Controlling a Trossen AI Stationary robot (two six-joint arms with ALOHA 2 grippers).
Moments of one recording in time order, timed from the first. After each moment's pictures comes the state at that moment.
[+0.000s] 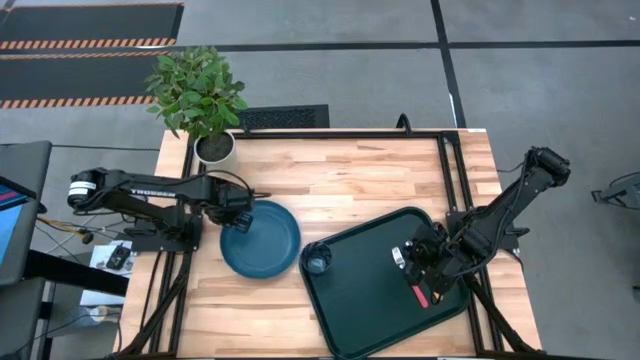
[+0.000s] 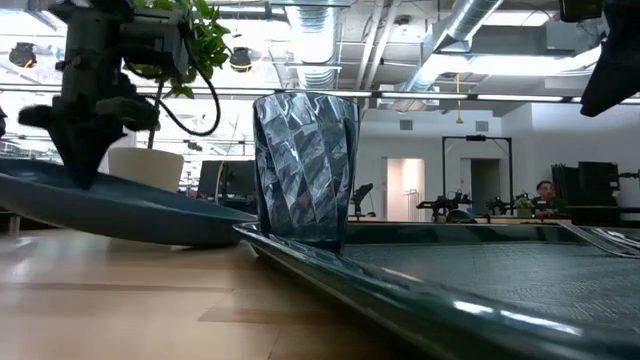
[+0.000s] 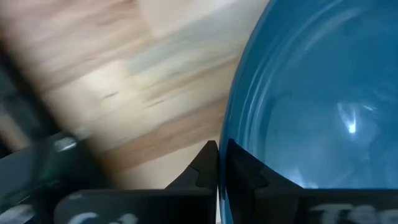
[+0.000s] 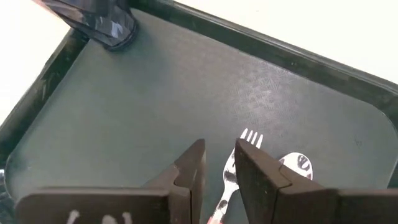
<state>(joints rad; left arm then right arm) 0.11 1.17 0.71 -1.09 -0.03 -1.06 0.74 1.20 0.86 -0.89 0.57 1.38</state>
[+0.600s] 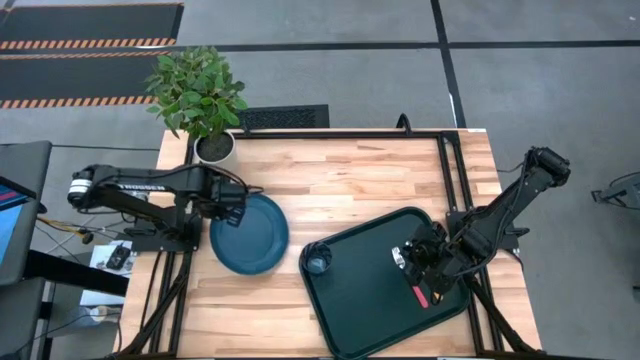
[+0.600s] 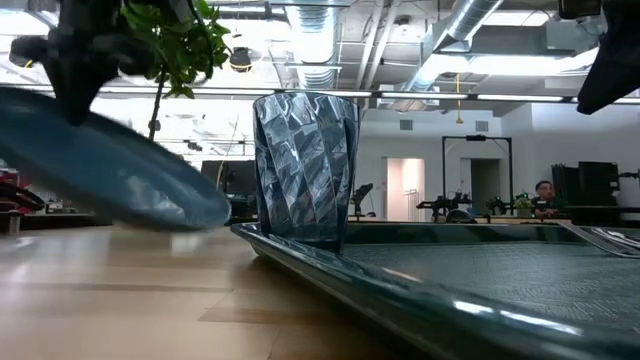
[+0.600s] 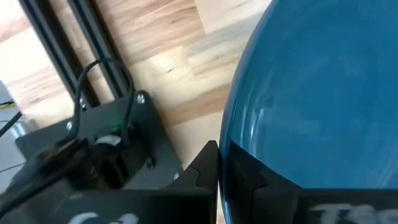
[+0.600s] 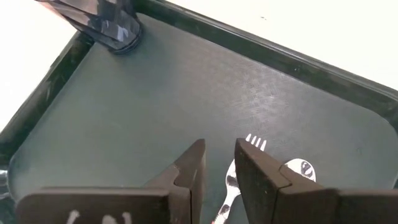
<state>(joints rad) 0.05 1.17 1.00 -1.49 -0.09 -1.18 0.74 1.20 0.86 -0.88 0.59 1.35</state>
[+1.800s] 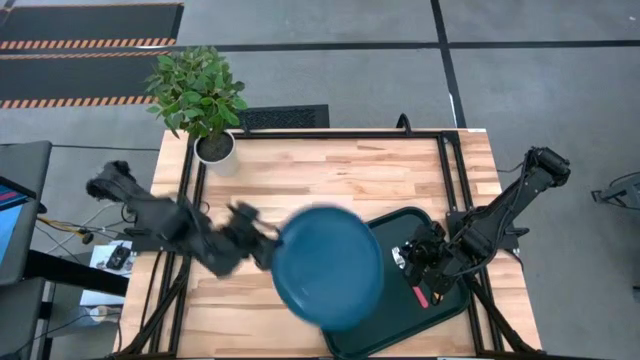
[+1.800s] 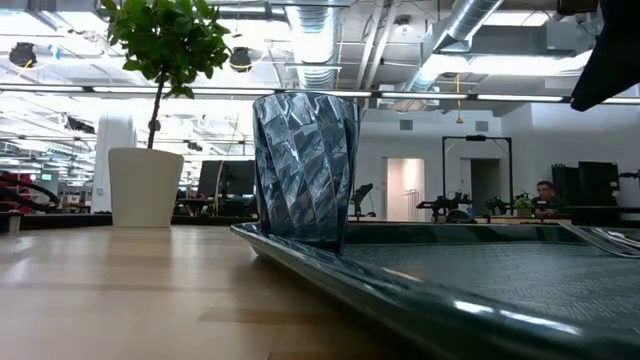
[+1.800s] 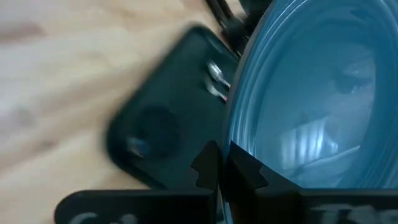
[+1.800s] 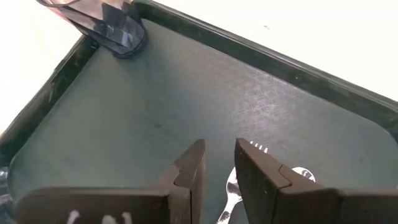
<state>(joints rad) -0.55 1.38 1.54 -0.97 -0.59 -1.45 0.74 1.20 0.86 -0.86 0.60 1.32</state>
